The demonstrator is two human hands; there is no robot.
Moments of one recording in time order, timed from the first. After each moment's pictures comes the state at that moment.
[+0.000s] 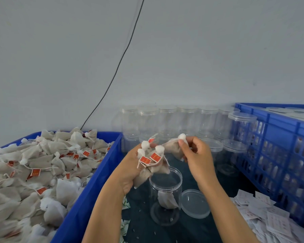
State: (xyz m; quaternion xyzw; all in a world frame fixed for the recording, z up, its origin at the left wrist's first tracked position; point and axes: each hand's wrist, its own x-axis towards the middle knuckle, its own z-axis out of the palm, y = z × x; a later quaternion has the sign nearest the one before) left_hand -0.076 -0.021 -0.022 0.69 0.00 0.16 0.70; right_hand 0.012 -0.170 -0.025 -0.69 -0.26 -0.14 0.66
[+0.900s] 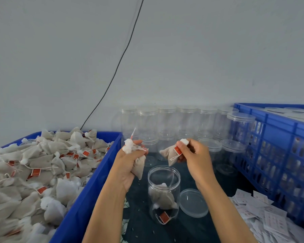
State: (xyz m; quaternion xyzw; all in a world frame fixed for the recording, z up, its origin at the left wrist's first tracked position) left_hand -0.065 -0.014 -0.028 0.53 0.11 0.26 0.80; right_hand 0.013 -0.171 -0.026 -0.68 -0.25 -0.10 0.68
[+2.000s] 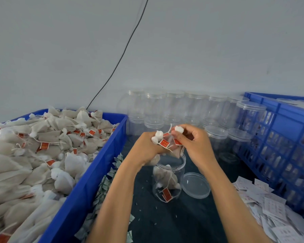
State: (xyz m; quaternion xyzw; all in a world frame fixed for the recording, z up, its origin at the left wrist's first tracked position) left_hand -0.060 -0.025 -0.035 0.82 0.08 0.18 0.54; right_hand 0.004 -0.166 -0.027 -0.70 -0.38 -0.09 0.61
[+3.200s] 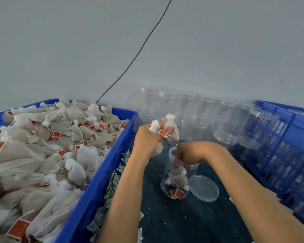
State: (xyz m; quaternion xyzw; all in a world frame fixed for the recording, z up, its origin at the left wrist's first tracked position) left_hand -0.054 0.002 -0.042 0.73 0.16 0.29 0.60; right_hand 0.014 -0.126 -0.001 -0.90 -0.41 0.15 -0.09
